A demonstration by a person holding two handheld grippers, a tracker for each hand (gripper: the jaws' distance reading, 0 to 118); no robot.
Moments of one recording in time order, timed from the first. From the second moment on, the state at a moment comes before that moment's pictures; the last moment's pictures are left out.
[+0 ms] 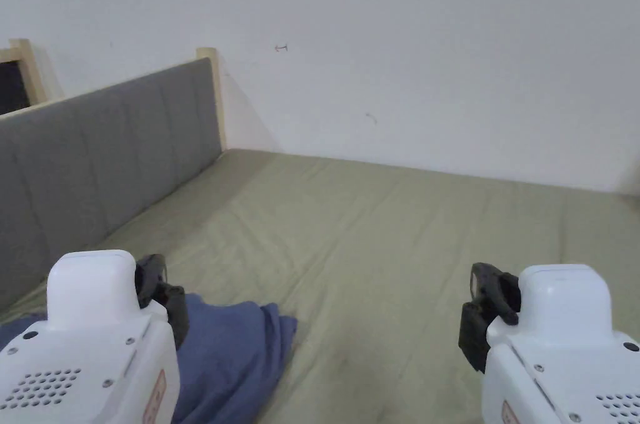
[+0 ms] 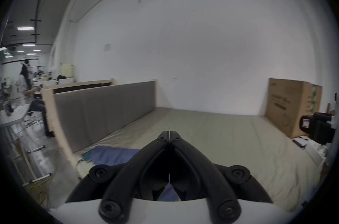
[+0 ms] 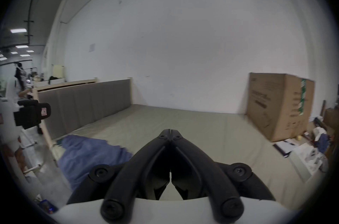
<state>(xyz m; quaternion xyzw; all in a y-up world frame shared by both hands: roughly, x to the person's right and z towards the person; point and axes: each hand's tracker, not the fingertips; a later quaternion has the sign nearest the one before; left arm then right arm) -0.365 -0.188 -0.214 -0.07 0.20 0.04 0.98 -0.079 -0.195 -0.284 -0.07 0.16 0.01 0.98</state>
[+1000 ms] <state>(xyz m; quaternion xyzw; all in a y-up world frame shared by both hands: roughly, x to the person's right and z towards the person) -0.463 -0.371 -0.414 -0.42 0.19 0.15 0.88 -0.106 -0.242 -0.326 -0.18 0.19 0.04 0.96</state>
